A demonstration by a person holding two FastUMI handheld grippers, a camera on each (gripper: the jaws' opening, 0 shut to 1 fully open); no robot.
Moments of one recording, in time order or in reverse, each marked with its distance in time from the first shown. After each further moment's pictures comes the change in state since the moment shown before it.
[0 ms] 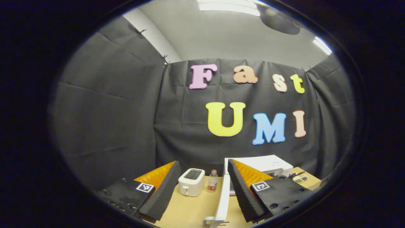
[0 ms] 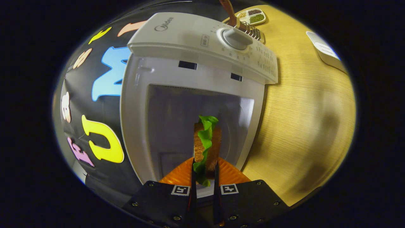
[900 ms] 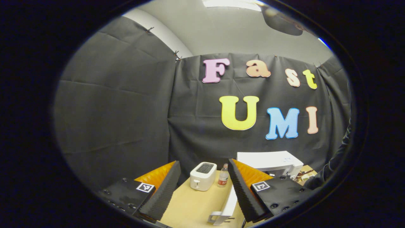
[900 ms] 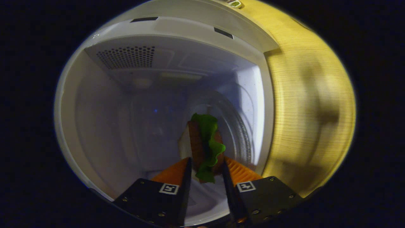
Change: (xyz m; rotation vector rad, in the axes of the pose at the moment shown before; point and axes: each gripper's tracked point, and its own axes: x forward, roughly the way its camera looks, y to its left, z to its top) left arm -0.013 0.006 -0.012 -0.021 0.054 0.099; right arm 0.072 -0.004 -0.018 0.076 -0.044 -0.073
